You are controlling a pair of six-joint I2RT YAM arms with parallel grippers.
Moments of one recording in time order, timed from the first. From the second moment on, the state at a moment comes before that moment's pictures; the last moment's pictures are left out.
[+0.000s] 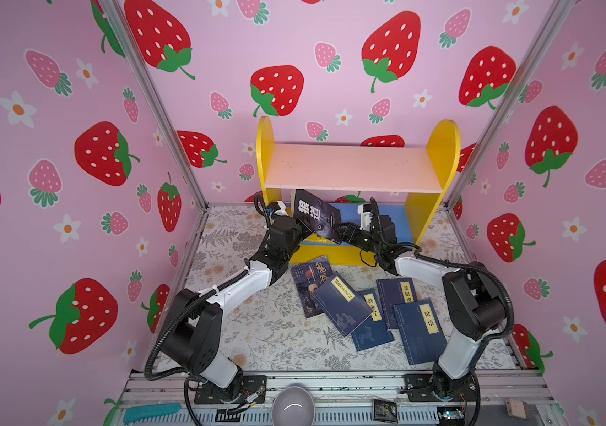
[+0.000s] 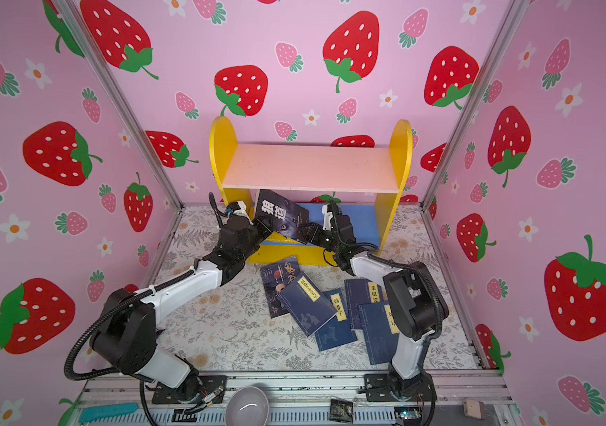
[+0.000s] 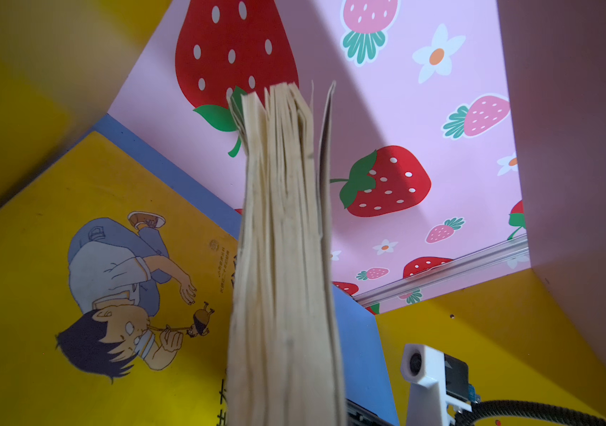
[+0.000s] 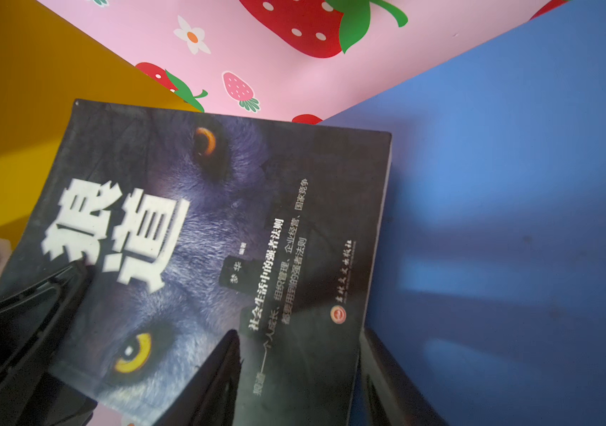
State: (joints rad) left arm -0.48 1.57 1.05 0.32 -0.15 -0.91; right arm 0.57 1.81 1.11 0.42 -0.35 0.78
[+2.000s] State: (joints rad) left arm -0.36 1.03 0.77 -0.18 -0.32 -0.69; right arm 0.64 1.79 1.15 0.30 -0.21 0.62
